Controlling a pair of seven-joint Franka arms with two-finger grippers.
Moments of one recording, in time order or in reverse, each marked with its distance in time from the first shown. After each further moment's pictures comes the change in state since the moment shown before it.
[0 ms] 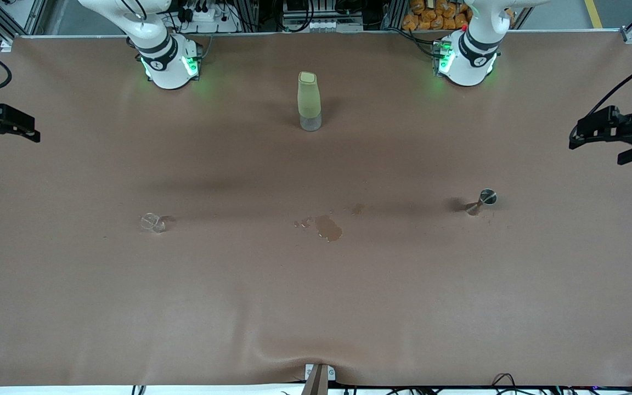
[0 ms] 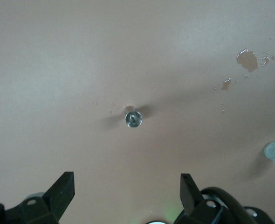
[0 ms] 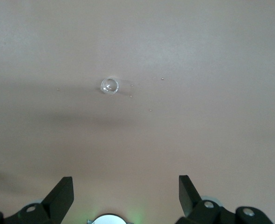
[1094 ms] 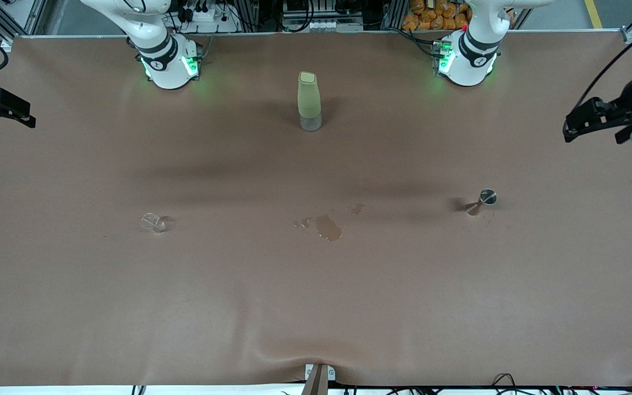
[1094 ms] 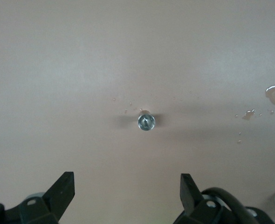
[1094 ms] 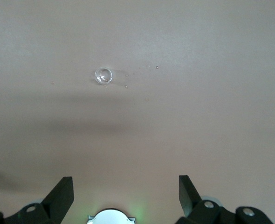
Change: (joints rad) left arm -0.087 -0.193 0.013 -0.254 0.101 0.162 -0.328; right arm -0.086 -0.106 0.056 -0.134 0.002 0.026 0.008
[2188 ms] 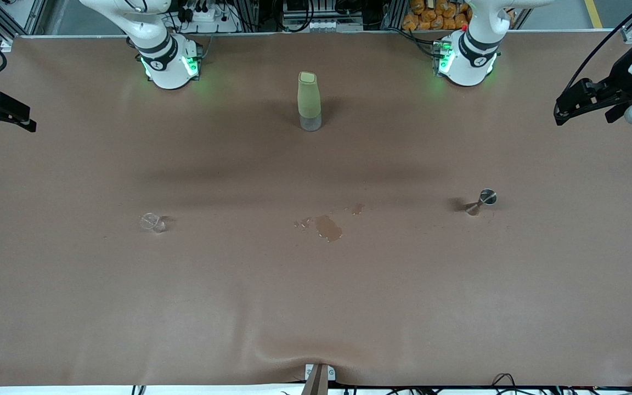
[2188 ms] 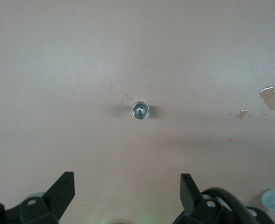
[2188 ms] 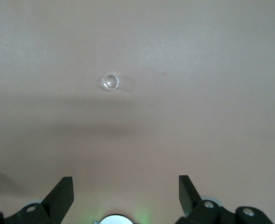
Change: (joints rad) left arm 0.002 -0.060 -0.024 -0.034 0.000 -0.032 -0.071; right arm 0.038 0.010 -0.046 0.012 0.039 0.015 0.000
